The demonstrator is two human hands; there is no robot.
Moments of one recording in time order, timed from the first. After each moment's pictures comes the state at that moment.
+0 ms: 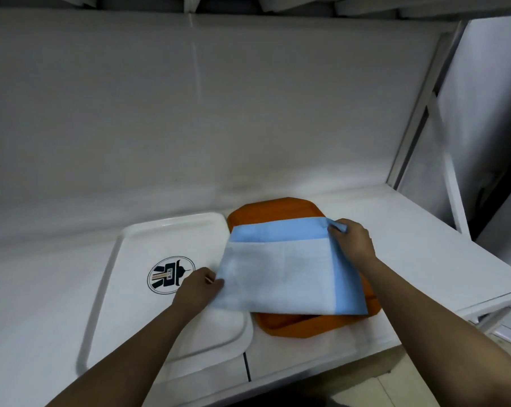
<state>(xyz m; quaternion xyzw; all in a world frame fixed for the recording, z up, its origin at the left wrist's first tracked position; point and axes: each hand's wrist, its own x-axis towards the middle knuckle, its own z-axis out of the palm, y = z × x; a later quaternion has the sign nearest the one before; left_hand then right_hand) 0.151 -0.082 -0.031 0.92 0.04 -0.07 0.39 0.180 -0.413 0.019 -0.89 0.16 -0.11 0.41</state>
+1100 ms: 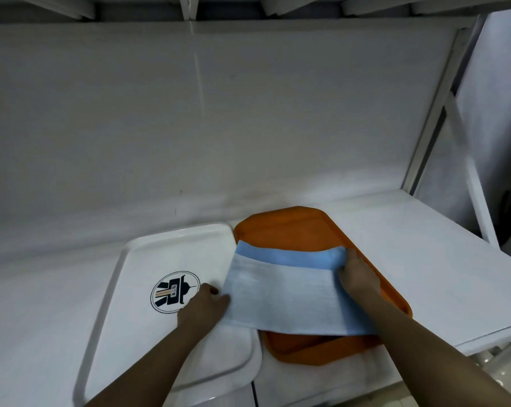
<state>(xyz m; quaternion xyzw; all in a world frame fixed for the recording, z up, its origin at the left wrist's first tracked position) 0.163 -0.088 -0.042 0.94 0.11 -0.11 0.30 0.192 -0.407 -0.042 -0.96 0.17 -0.05 0.22</state>
